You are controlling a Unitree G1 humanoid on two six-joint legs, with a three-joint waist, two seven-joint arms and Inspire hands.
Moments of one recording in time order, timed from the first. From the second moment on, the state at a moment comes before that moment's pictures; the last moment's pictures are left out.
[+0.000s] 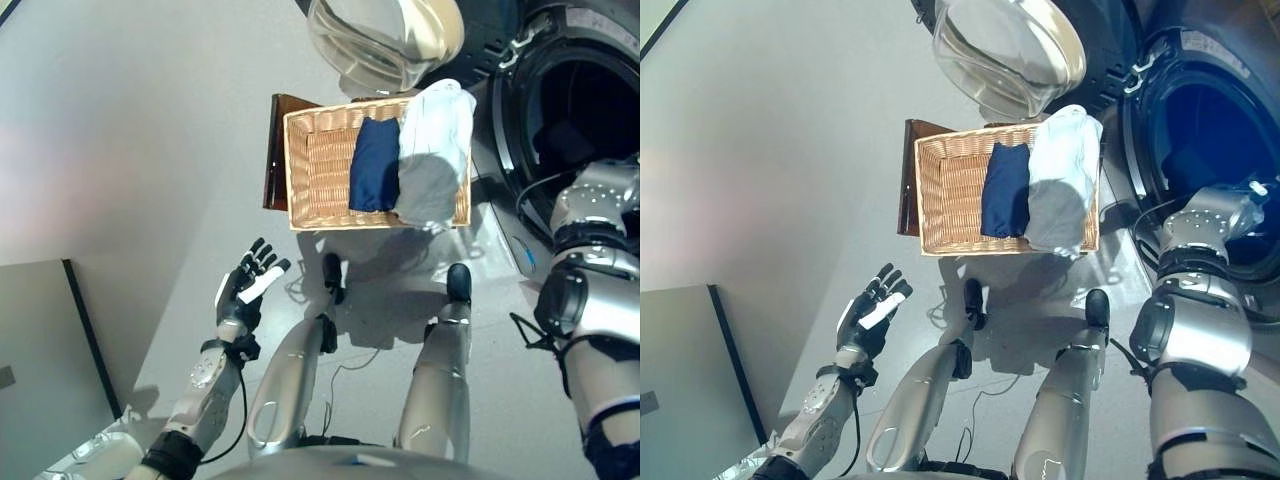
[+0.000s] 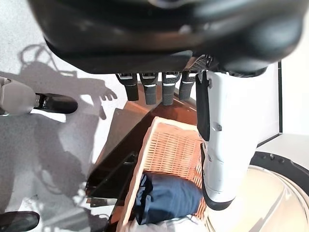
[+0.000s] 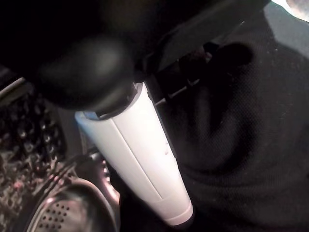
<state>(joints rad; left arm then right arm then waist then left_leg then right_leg) 0.05 0.29 -0.37 0.25 -0.76 -0.25 0.11 -1.08 -0.65 -0.35 1.13 1.35 -0.46 -0.57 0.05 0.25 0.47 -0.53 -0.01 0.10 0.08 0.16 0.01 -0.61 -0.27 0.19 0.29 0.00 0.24</state>
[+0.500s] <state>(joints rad) 0.03 0.29 -0.37 0.25 -0.76 -0.25 0.13 -1.15 -0.66 -0.39 1.11 1.36 -0.56 -0.64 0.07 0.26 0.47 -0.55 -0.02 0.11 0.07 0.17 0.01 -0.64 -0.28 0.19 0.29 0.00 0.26</state>
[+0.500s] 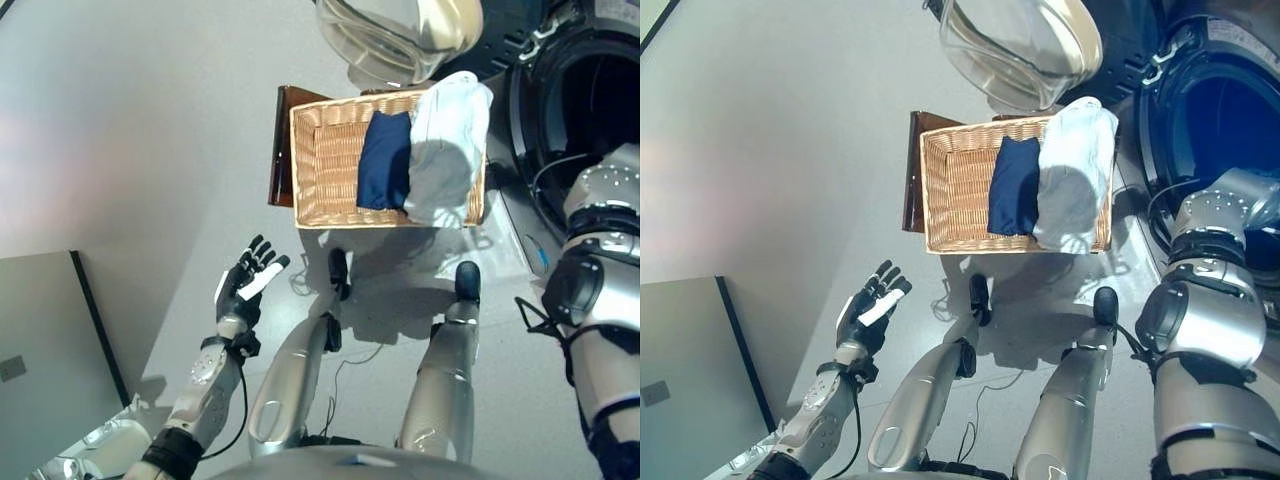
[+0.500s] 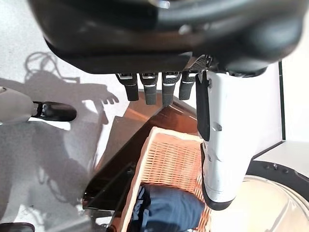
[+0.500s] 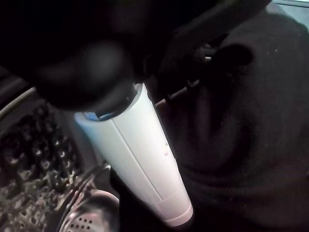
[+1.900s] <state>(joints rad) 0.03 0.32 -0.36 0.19 -0.75 -0.27 0.18 -1.16 -0.76 0.01 1.26 0.11 0.17 -0.97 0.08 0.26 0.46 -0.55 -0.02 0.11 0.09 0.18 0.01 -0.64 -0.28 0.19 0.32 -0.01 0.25</state>
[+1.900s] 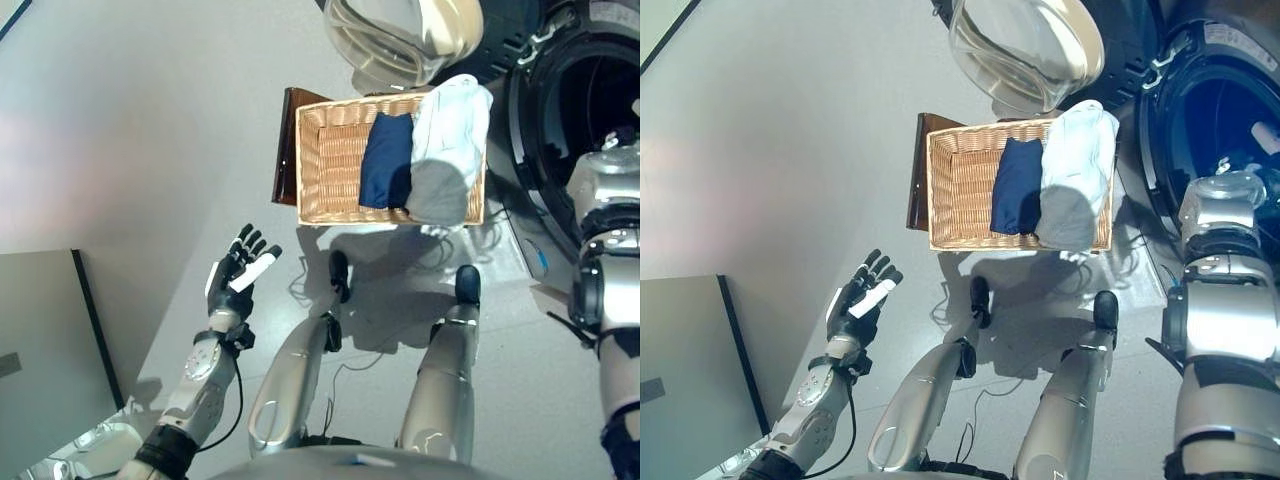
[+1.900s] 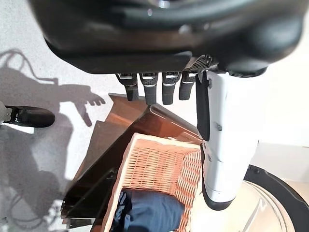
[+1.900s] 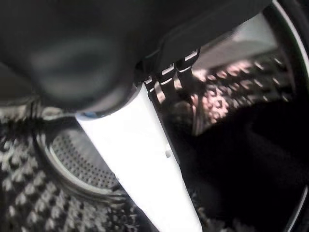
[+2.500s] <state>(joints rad) 0.01 0.28 -0.33 0.19 -0.72 -0.29 0.20 -0.91 -0.52 -0.03 1.03 -0.02 0.15 -1.02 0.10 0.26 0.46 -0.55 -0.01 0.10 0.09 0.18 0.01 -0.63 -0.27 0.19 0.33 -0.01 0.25</state>
